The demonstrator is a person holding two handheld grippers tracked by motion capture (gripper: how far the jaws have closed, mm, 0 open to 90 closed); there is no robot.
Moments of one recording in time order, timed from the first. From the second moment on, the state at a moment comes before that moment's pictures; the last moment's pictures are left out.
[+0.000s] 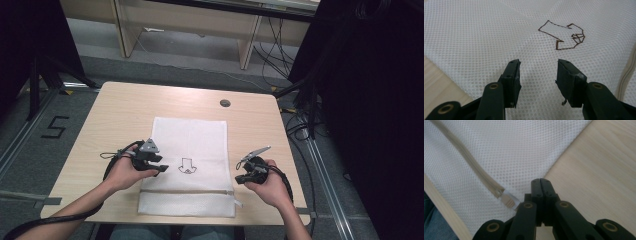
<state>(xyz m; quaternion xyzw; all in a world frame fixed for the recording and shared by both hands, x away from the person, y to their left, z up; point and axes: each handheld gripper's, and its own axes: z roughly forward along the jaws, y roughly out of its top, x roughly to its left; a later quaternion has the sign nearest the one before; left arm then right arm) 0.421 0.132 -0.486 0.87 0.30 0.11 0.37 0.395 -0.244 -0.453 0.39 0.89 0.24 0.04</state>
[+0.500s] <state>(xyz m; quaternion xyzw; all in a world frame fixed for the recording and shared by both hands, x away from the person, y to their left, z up) 0.421 0.123 -0.492 0.89 0.28 0.09 0.35 0.388 -0.248 -0.461 0.35 0.92 0.18 -0.01</state>
